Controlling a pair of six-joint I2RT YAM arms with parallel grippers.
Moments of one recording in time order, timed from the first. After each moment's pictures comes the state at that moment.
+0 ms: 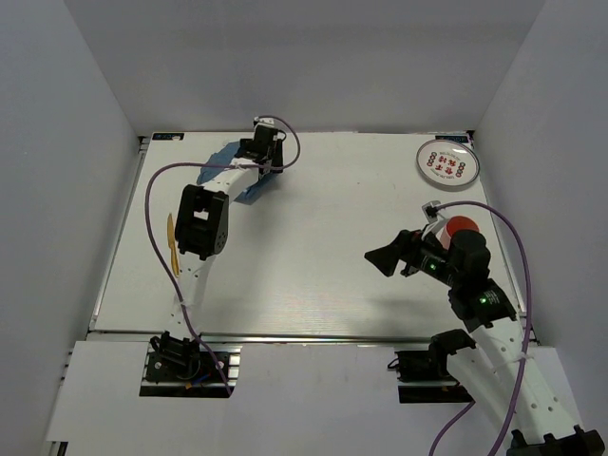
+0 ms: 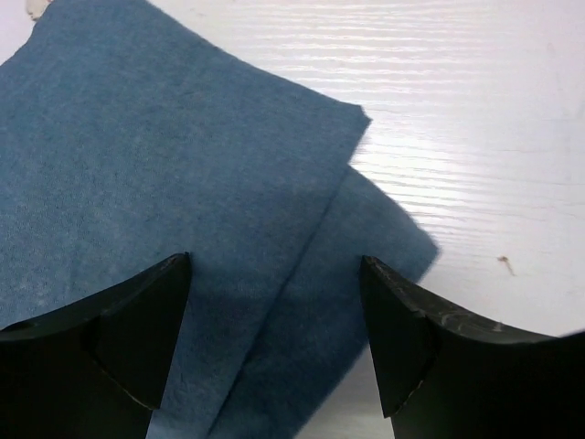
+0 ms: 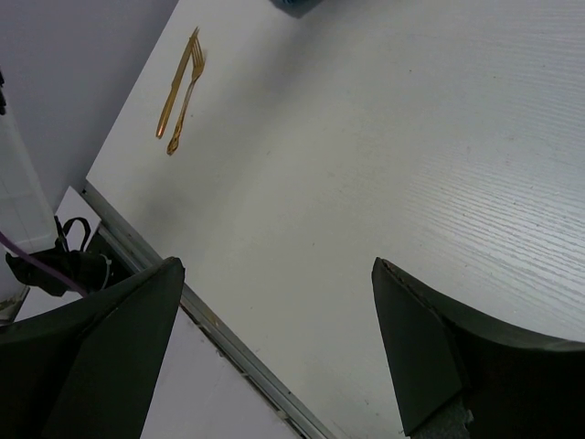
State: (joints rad) left arm -0.34 2.43 2.02 -0.30 -0.37 -0.18; right arm 0.30 0.57 0.56 -0.30 -0.52 0.45
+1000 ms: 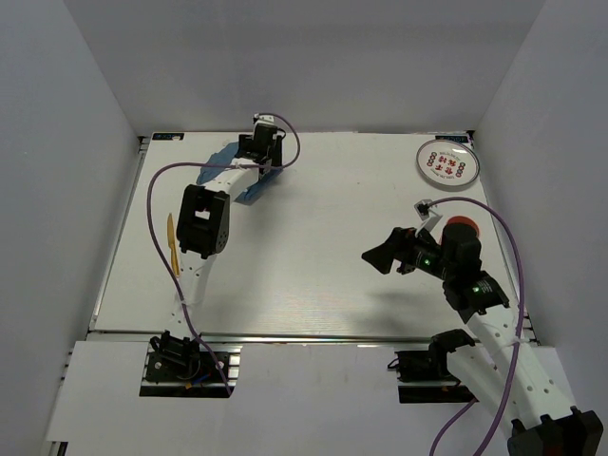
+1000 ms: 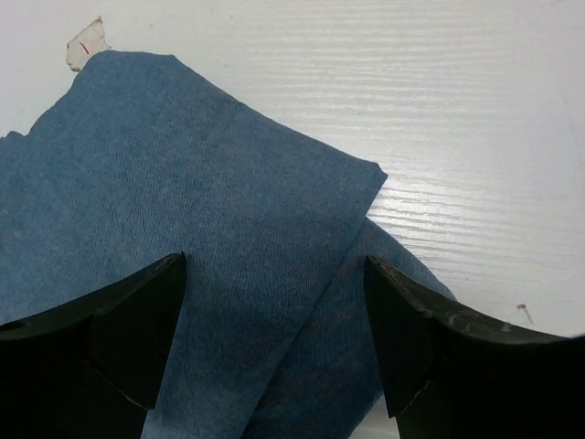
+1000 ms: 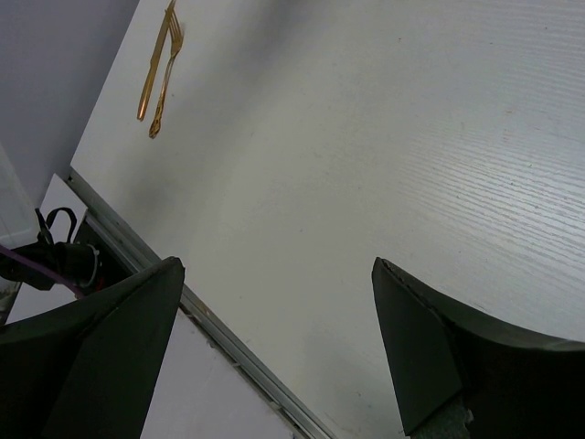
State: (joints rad) left arm -0.34 2.46 2.03 -0.22 -0.42 -0.13; right arm 0.30 0.66 0.56 -0.29 -0.52 0.43
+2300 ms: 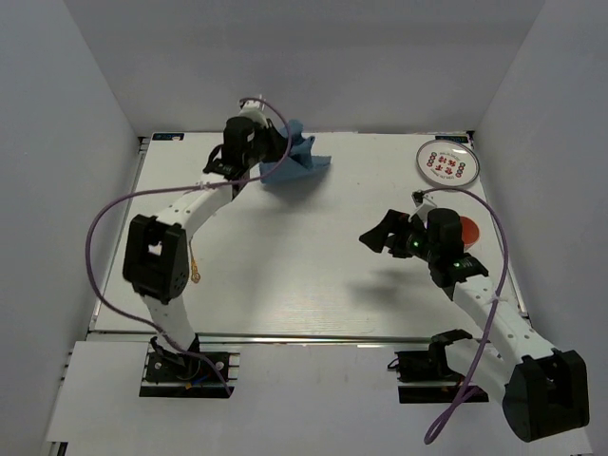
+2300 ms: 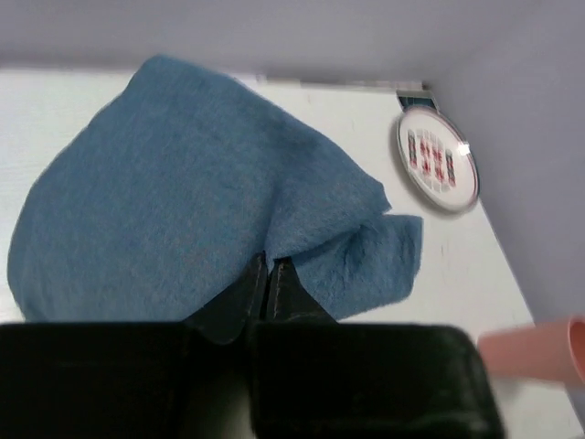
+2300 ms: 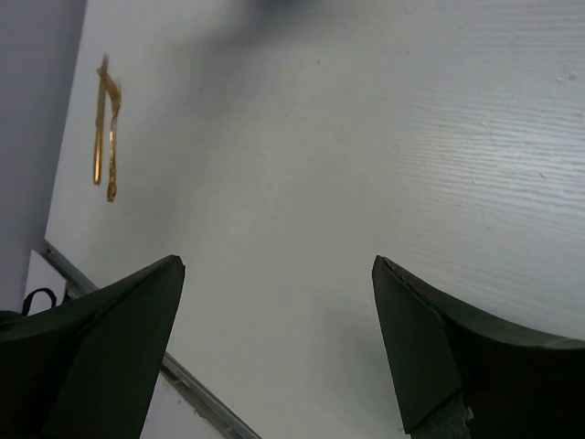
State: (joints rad) left arm -0.37 1.87 1.52 0.11 0.17 -0.46; right arm 0.29 0.94 0.55 -0.10 -0.38 0.54
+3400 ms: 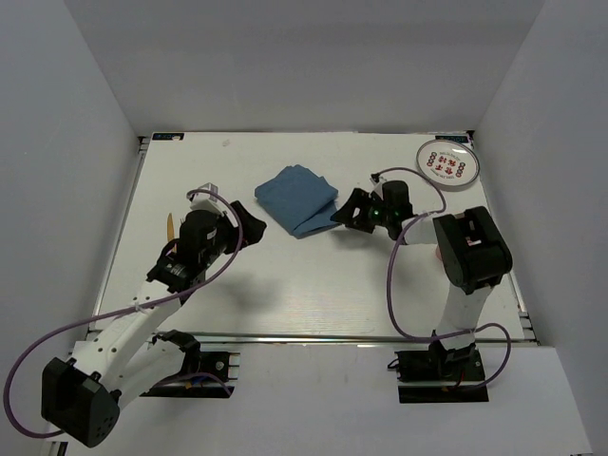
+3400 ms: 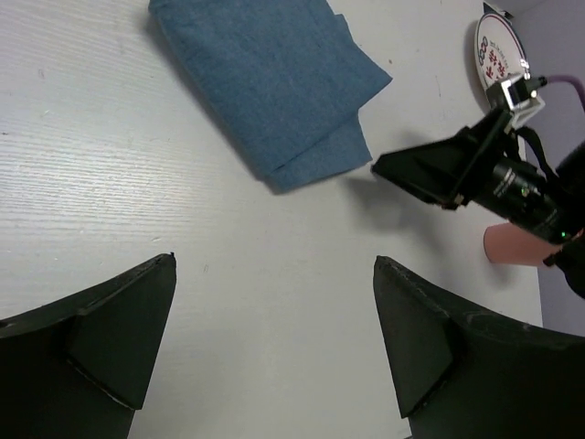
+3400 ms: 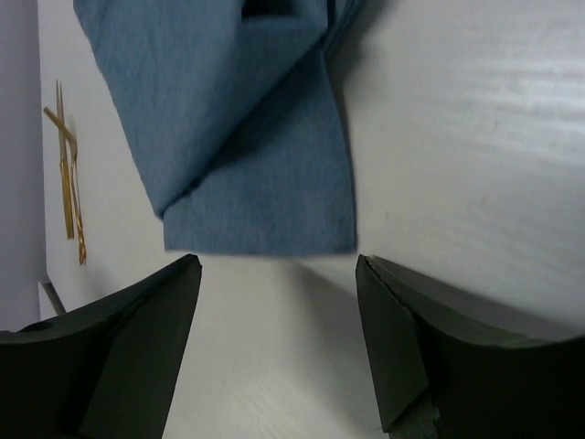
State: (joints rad) left arm -0.46 0.91 0.65 -0.16 -0.08 -0.69; right arm 0.31 1.86 0.86 0.42 -0.52 0.64
